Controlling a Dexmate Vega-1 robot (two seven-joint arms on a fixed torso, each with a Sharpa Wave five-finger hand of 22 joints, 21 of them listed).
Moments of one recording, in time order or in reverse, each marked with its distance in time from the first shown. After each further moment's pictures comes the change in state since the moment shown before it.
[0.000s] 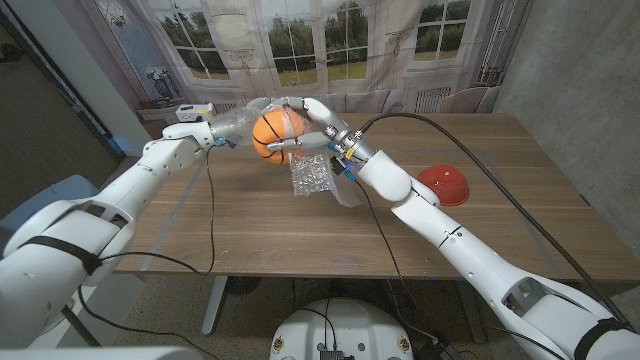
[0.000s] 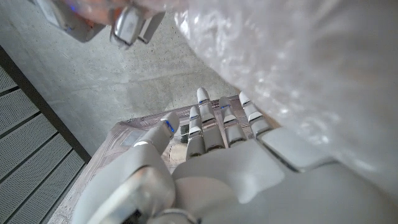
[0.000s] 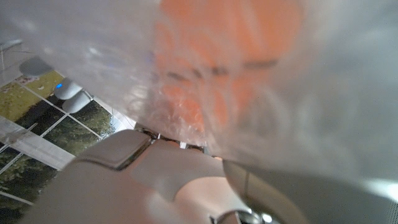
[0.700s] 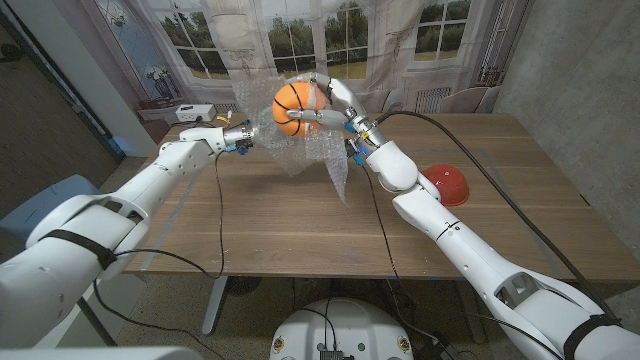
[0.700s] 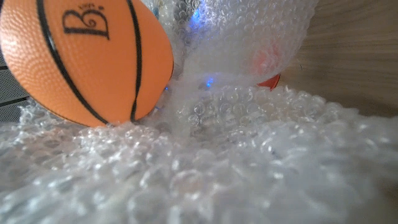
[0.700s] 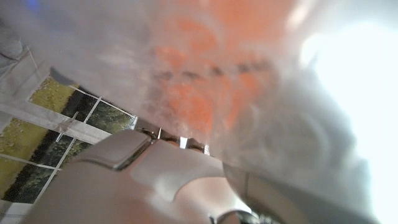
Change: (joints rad) left arm -0.026 -0.059 0.044 0.034 -0.008 0.076 -0.156; left_hand -0.148 -0.106 -0.090 0.099 -0.022 0.037 0.039 0.012 0.005 0.051 0.114 -0.035 0.002 0.030 0.006 0.000 0.000 0.008 0.003 0.000 0.000; right arm 0.011 0.037 0.054 0.053 0.252 -0.020 0.032; right_hand 0.003 -0.003 0.008 0.000 0.002 0.000 0.000 -0.004 0.000 0.000 0.000 0.004 0.001 0.003 -0.003 -0.011 0.013 0.000 0.000 0.019 -0.004
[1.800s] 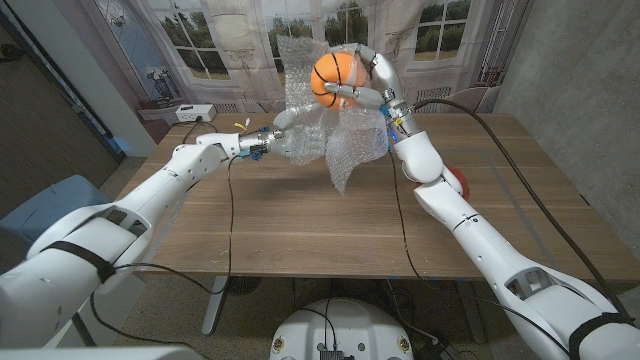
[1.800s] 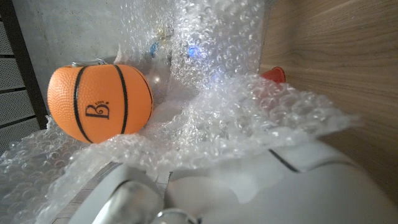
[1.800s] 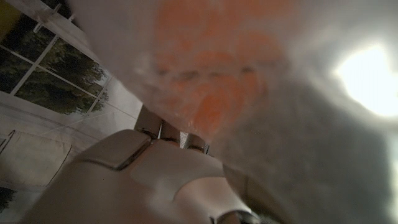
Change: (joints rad) left arm 0.064 0.016 0.015 -0.157 -0.046 0.131 0.075; left_hand -0.121 -0.072 -0.181 0.013 0.027 -0.139 0.000 0.015 -0.003 -0.169 0.047 -0.066 0.006 -0.038 0.080 -0.014 -0.003 0.065 0.013 -0.016 0.000; right arm 0.008 -0.025 0.131 0.057 -0.211 0.202 -0.203; right_hand 0.001 -0.001 0.003 0.003 0.003 0.000 0.000 0.001 0.000 0.000 0.000 -0.010 0.003 0.000 0.000 -0.018 0.026 0.000 0.000 0.045 -0.016
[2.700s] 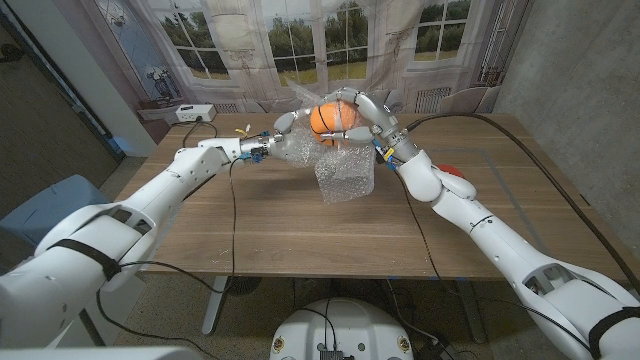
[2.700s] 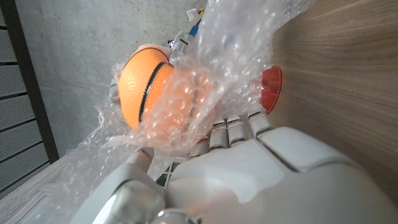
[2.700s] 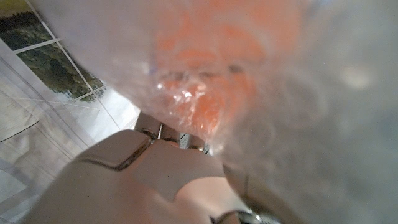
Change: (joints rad) left arm -0.005 -0.014 -0.003 0.033 -0.029 0.071 0.033; left_hand 0.012 0.025 -0.022 -0.040 0.000 -0.215 -0.079 -0.035 -0.002 -0.199 -0.005 -0.027 -0.003 -0.119 0.020 -0.009 0.000 0.006 0.001 -0.041 -0.002; right arm 0.029 -0.114 -0.055 0.114 -0.565 0.001 -0.303; right_hand 0.001 -0.001 0.009 -0.005 -0.003 0.001 -0.001 -0.002 0.000 0.000 0.000 -0.001 0.000 0.000 0.000 -0.020 0.011 0.000 0.000 0.021 -0.015
